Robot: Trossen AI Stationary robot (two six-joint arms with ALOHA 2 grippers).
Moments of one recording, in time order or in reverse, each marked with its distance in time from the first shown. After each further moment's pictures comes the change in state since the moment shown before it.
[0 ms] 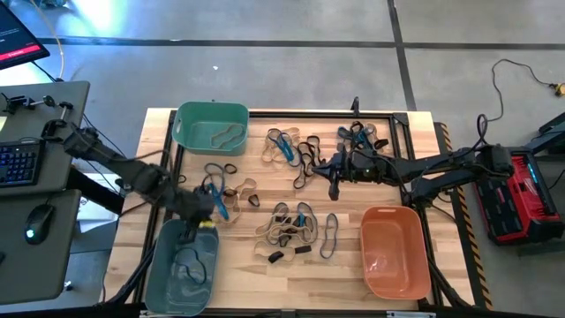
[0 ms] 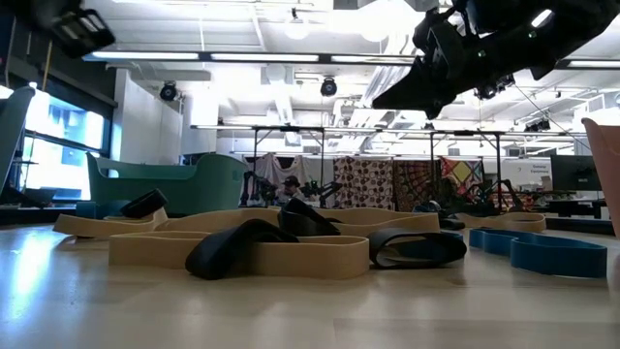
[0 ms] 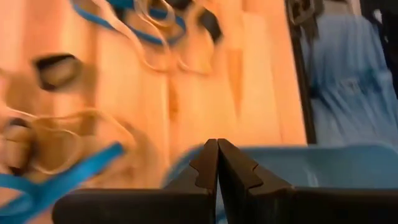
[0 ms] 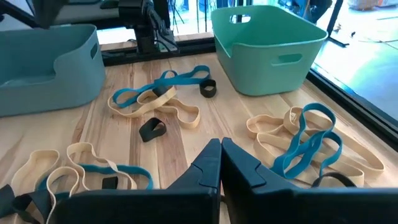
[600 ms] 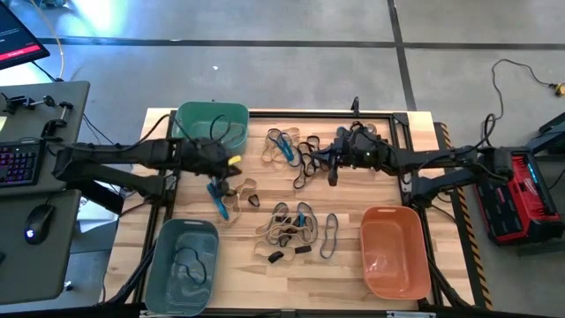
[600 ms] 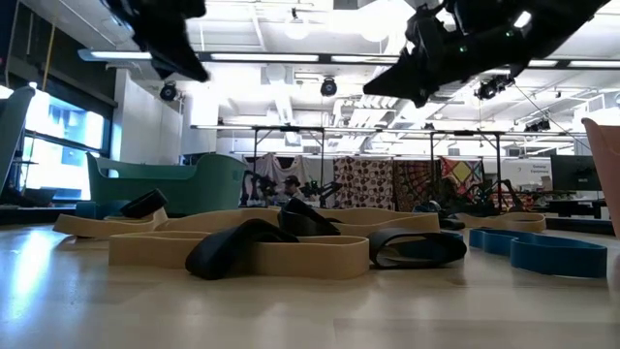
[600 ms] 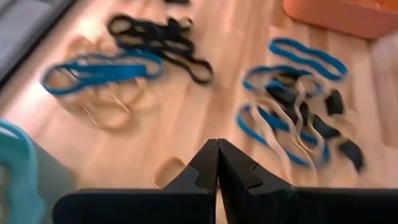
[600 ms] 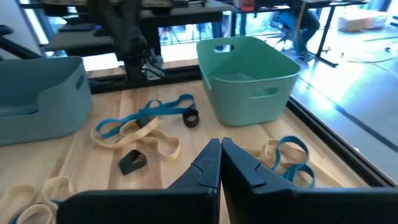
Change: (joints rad) left arm 0.552 0.037 -0.001 0.234 -0.078 0.325; right arm -0.150 0.000 0.073 0.003 -0.146 -0.053
